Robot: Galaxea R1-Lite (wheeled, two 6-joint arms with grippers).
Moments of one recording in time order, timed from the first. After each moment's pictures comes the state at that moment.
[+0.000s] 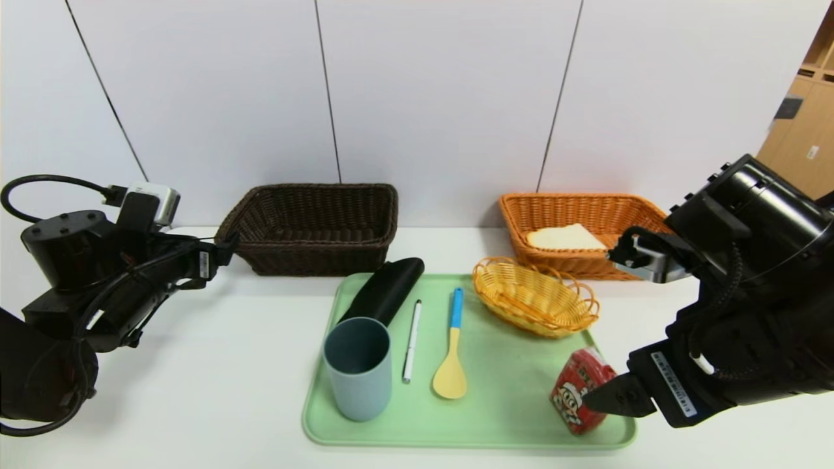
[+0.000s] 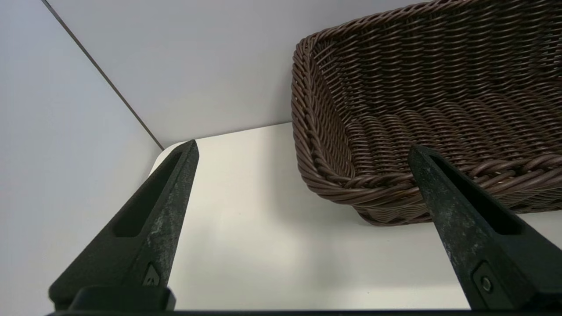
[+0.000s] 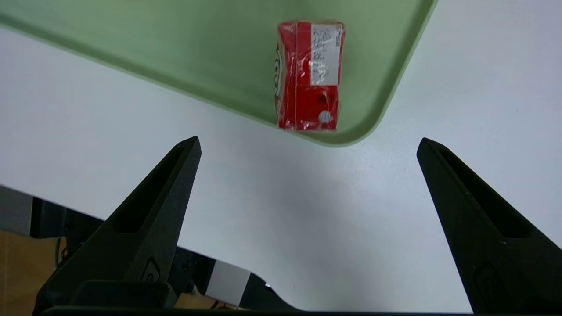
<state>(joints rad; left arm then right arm) 0.00 1.80 -0.52 -1.28 0.05 0.24 0.65 1.51 -1.19 0.79 -0.09 0.29</state>
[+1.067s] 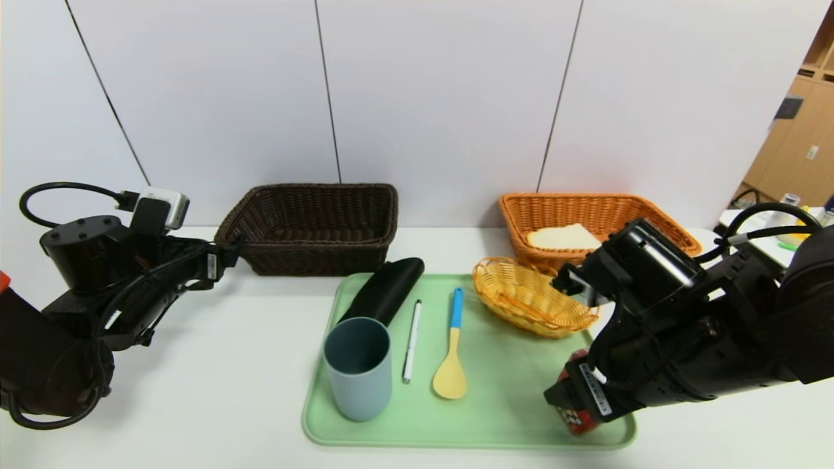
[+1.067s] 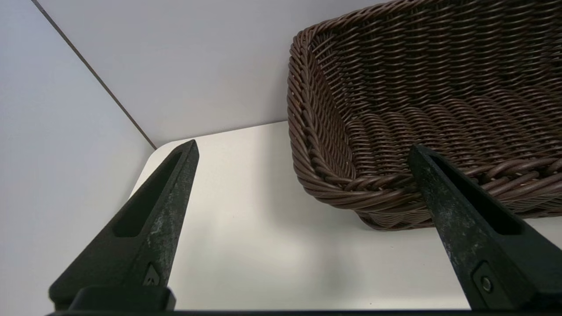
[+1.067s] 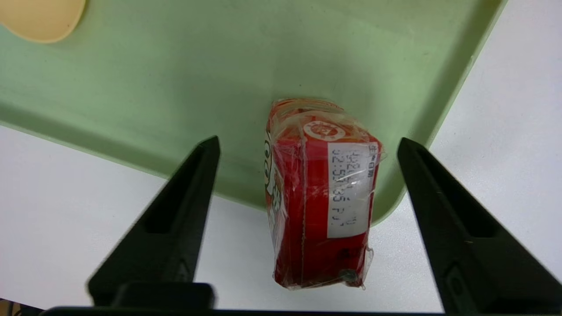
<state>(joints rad) 0.00 1.87 -0.53 -1.34 0.05 0.24 0.65 1.64 -1.04 0.51 -0.13 0.27</state>
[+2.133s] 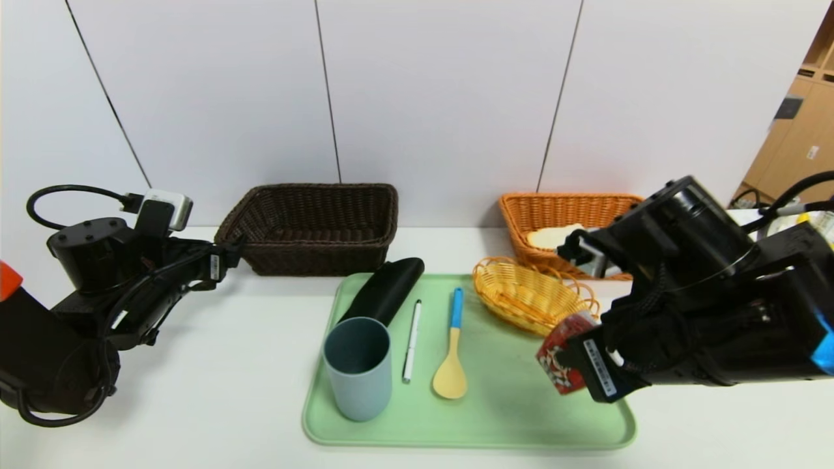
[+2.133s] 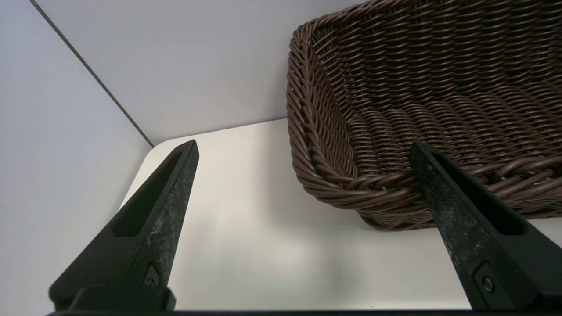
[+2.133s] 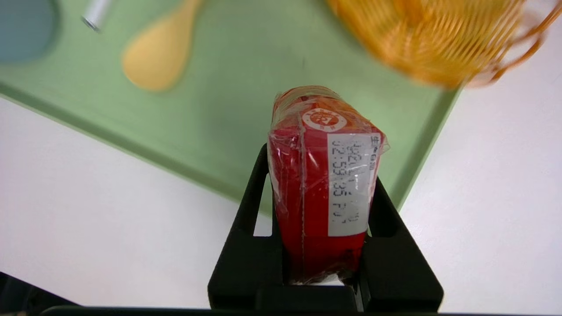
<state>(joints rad) 0.00 1.89 -0.54 -1.36 0.05 0.24 0.70 1.54 -1.10 0.44 -0.18 0.21</state>
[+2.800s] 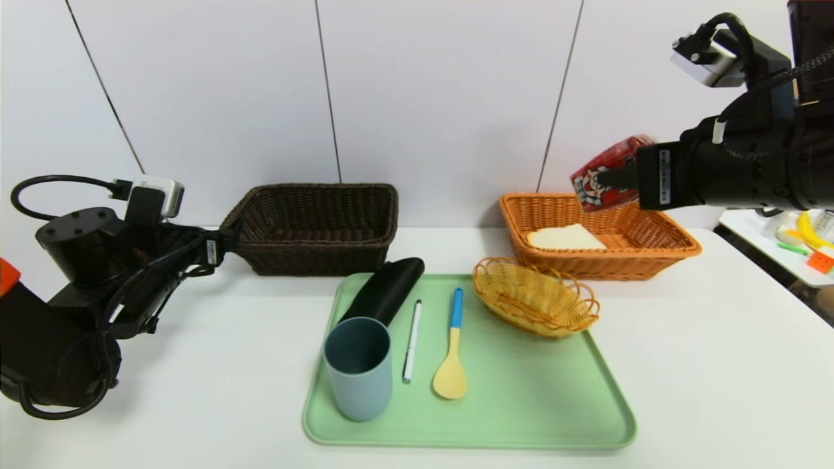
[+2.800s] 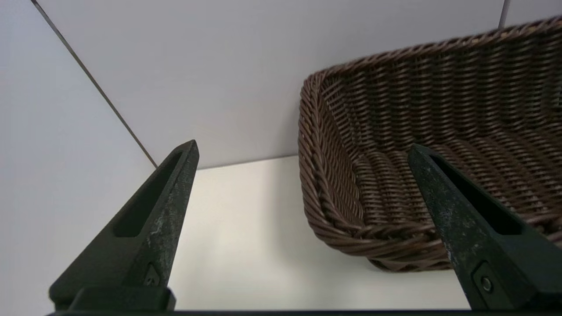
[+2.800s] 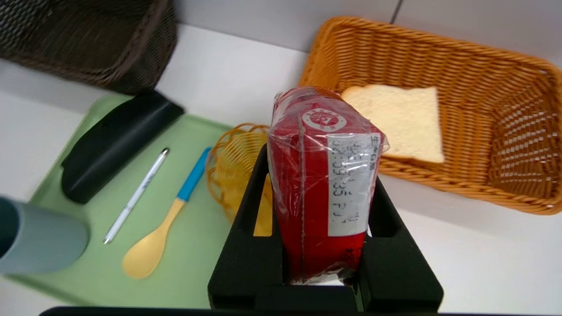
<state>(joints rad) 0.00 1.89 -0.57 -1.43 0.05 0.23 0.41 1.50 -1.37 0.28 -0.12 0.05</state>
